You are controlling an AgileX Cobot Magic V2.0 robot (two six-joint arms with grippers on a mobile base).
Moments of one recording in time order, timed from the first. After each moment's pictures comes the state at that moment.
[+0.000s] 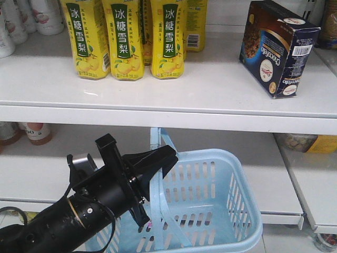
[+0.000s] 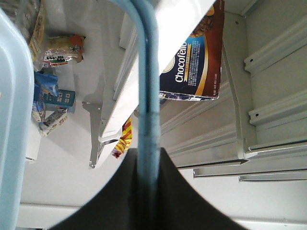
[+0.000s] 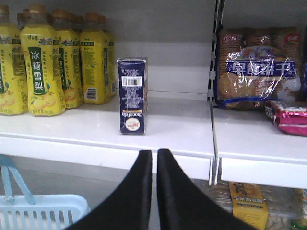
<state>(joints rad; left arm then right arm) -0.78 1.48 -0.46 0.10 -1.05 -1.89 0.26 0.01 -0.57 -0.22 0.61 0.17</state>
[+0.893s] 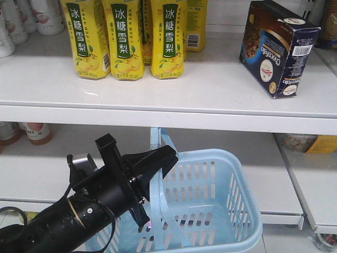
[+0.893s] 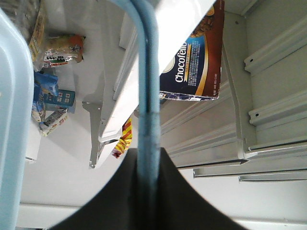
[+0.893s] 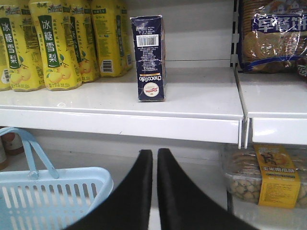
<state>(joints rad) -0.78 1.48 -0.46 0.10 -1.05 -1.89 0.26 -0.02 -0.48 -0.12 0.61 0.18</state>
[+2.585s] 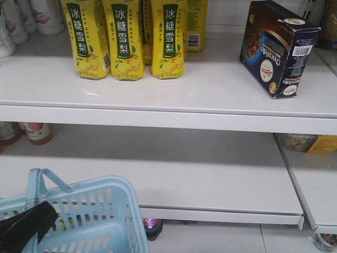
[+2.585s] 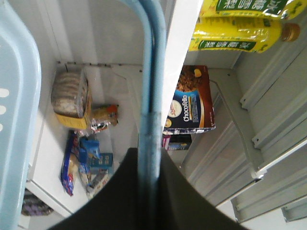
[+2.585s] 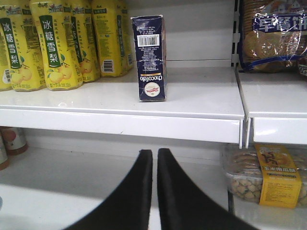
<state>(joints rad) -0.51 0.59 0.03 0.20 -0.55 -1.82 0.26 -0.02 -0.48 -0.12 0.61 0.18</state>
